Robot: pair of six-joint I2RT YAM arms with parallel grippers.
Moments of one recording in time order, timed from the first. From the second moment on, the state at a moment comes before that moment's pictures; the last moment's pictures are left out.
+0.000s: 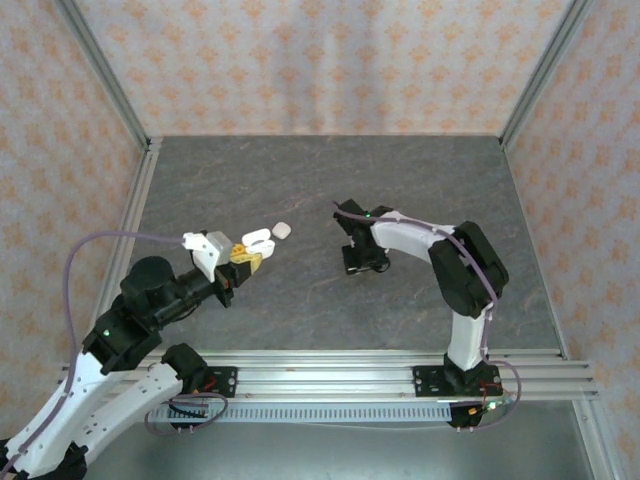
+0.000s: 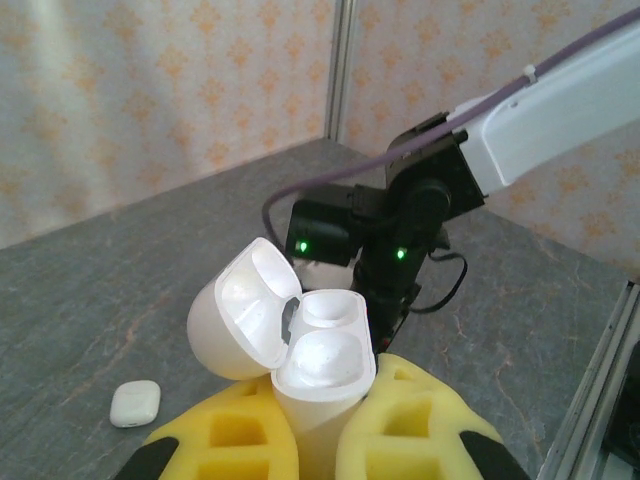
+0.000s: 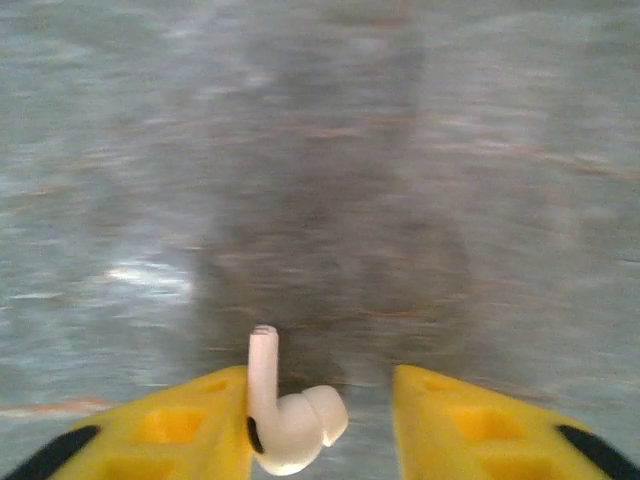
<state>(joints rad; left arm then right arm) -0.60 0.49 0.80 -0.50 0.16 -0.06 0.62 1.87 1.23 -0.82 -0.01 0.45</state>
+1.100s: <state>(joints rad) -0.60 0.53 0.78 -0.44 0.21 -0.06 0.62 1.76 1.06 -0.71 0.09 0.38</state>
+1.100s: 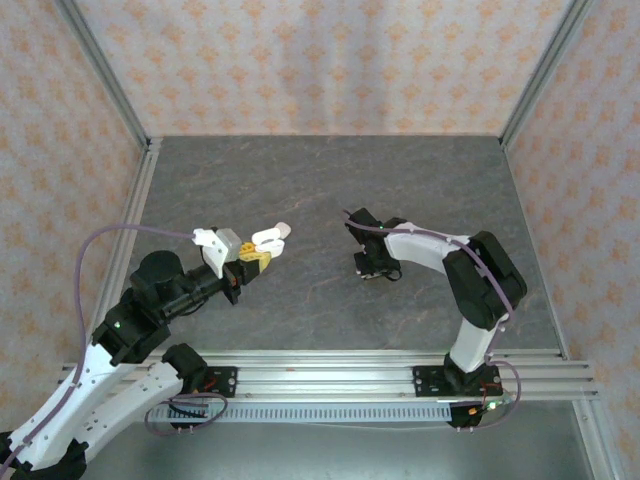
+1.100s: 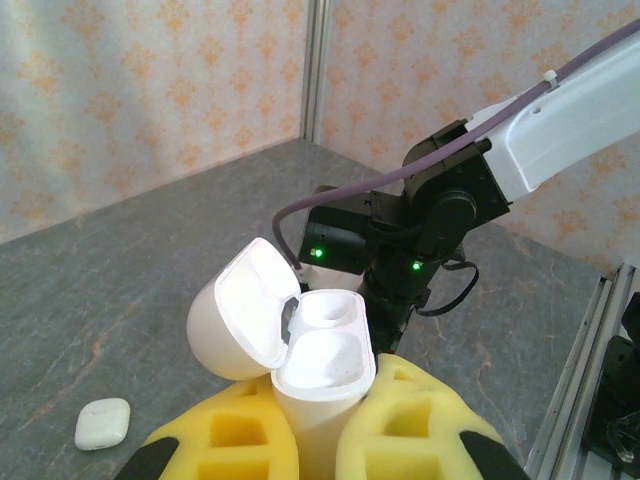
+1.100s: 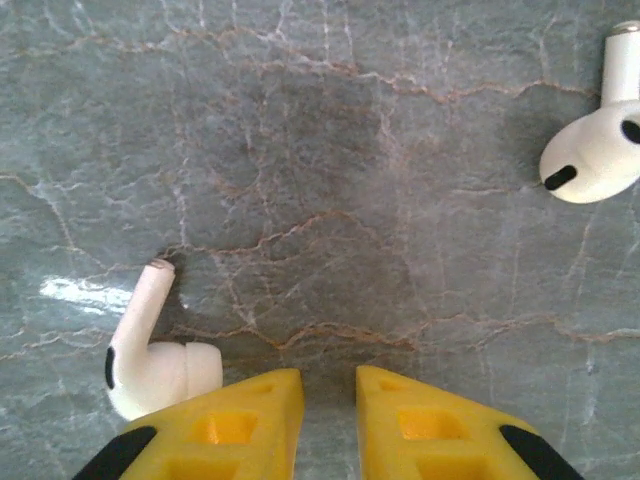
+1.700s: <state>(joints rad) -0.60 0.53 0.78 -0.44 0.21 -0.06 0.69 1.83 1.22 -0.62 -0.15 0.54</state>
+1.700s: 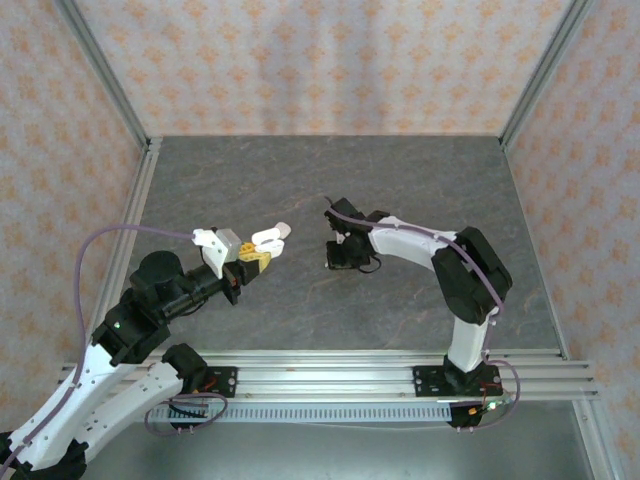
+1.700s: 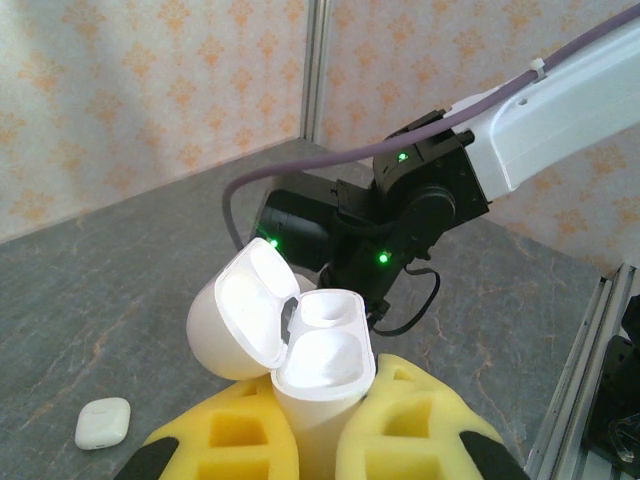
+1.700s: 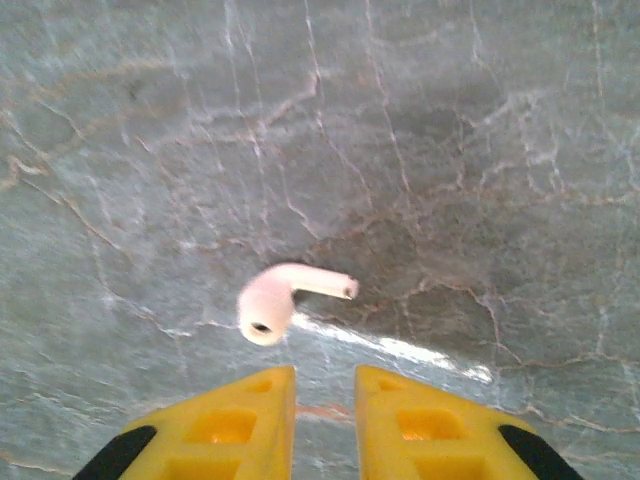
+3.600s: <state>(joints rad) -0.60 0.50 0.77 -0.49 0.20 -0.05 0.80 2.14 1.65 -1.02 0.04 -0.11</state>
